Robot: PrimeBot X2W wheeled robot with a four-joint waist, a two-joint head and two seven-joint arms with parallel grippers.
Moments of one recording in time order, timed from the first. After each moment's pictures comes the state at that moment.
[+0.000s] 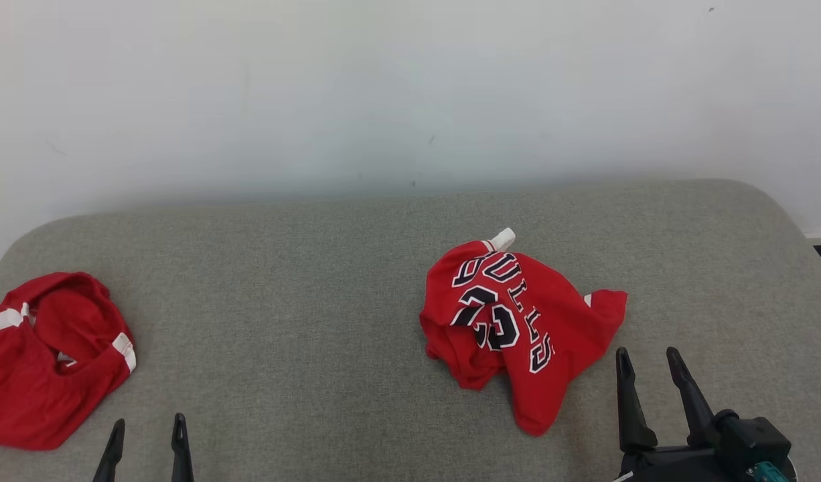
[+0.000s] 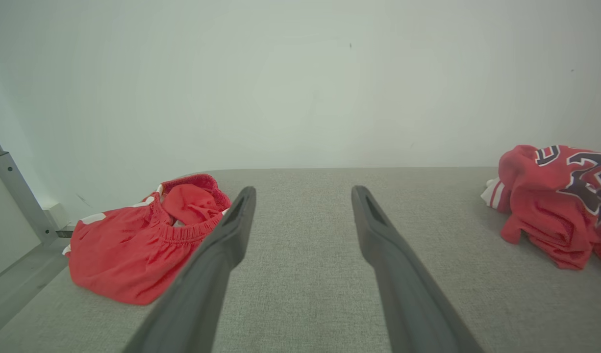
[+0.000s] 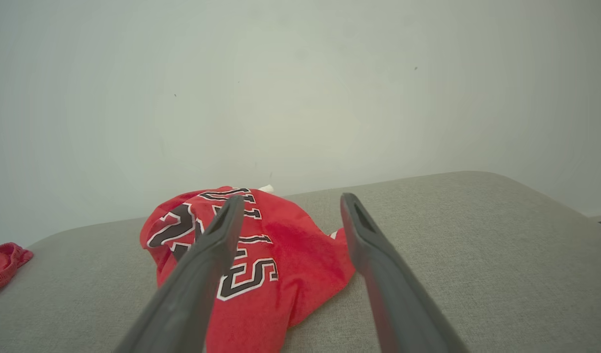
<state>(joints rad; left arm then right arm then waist) 0.14 0.17 -0.01 0.05 -0.19 0.01 -0.26 0.00 -0.05 -0.05 0.17 0.17 0.13 -0.26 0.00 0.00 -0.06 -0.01</state>
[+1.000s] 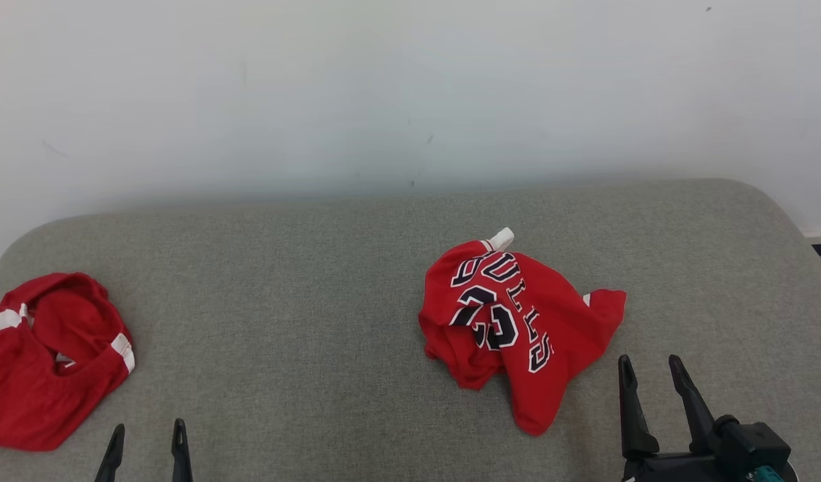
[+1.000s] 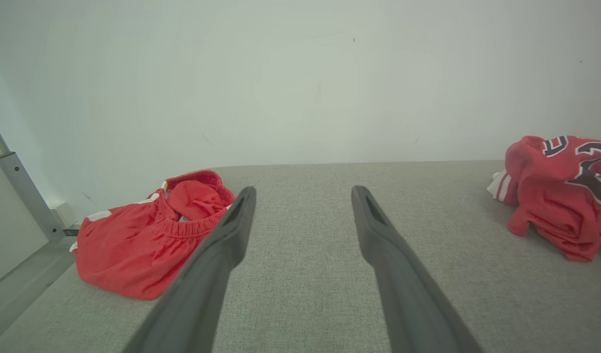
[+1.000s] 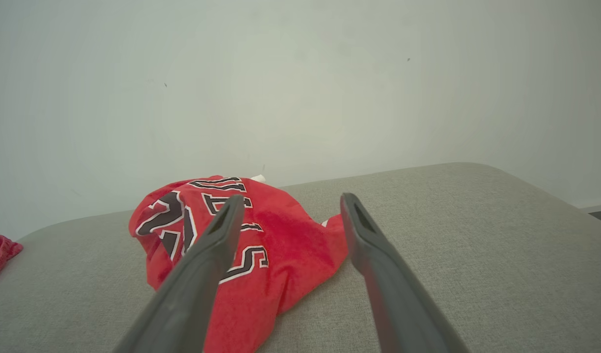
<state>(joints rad) 0.14 0.11 0.07 0.07 -0.11 -0.04 -0.26 0.01 -0.05 -0.06 0.18 0.17 0.13 -0.26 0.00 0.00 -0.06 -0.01</state>
